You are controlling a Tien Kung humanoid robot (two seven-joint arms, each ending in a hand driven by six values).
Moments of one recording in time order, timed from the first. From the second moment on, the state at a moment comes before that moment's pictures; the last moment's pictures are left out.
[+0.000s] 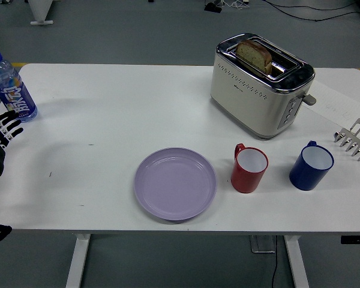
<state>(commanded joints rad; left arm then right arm) -0.17 0.10 -1.83 -1.13 1.17 -0.10 -0.11 0.20 -0.14 1.05 0.18 -1.35 -0.13 -0.16</state>
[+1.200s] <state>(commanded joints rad) -0.17 0.09 -1.83 -1.12 1.16 -0.10 -0.12 0.19 -0.14 1.05 0.18 -1.35 -0.13 -0.16</state>
